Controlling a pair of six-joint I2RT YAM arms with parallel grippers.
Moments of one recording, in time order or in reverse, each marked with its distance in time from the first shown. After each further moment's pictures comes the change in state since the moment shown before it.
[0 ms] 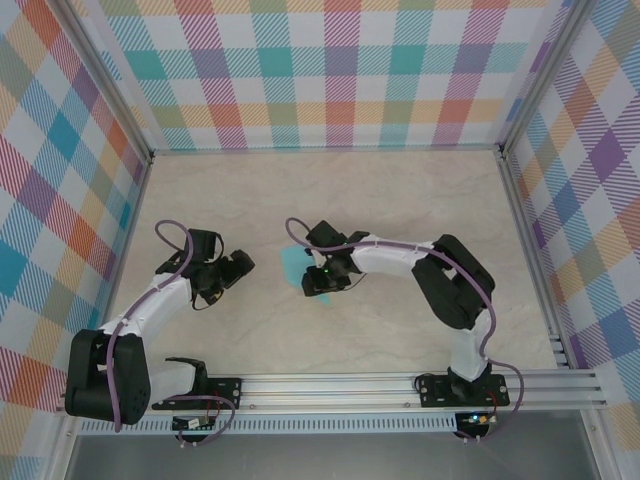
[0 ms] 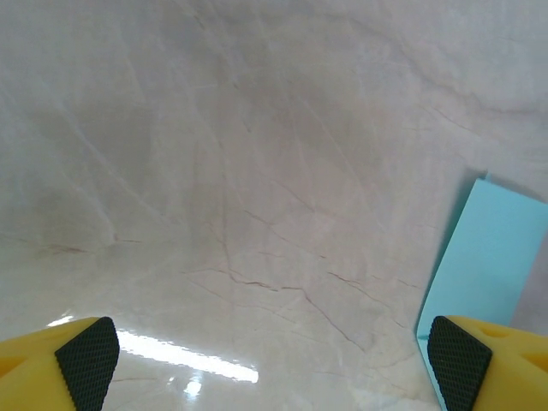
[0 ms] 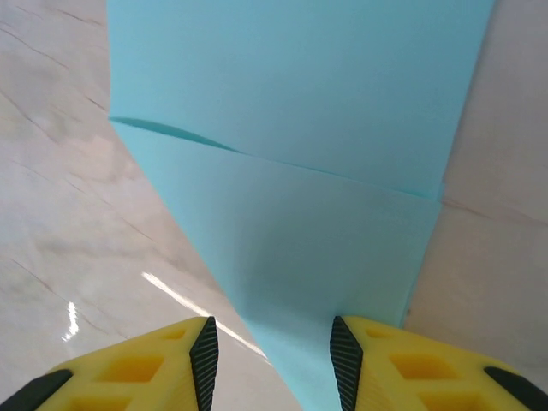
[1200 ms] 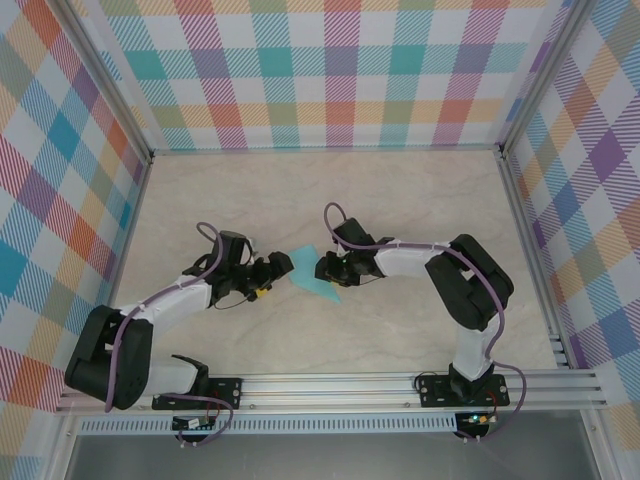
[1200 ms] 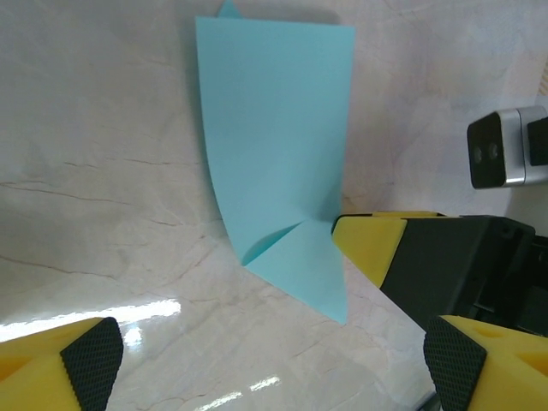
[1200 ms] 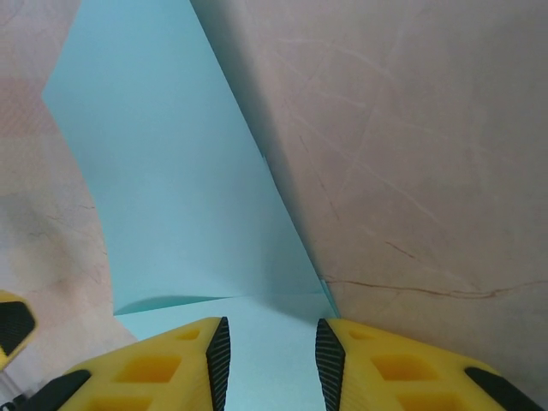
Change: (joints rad) left arm -0.235 0.105 -0.059 0.343 0.302 -0.107; right arm -0.114 -0.055 -0.207 0.379 -0.080 0.390
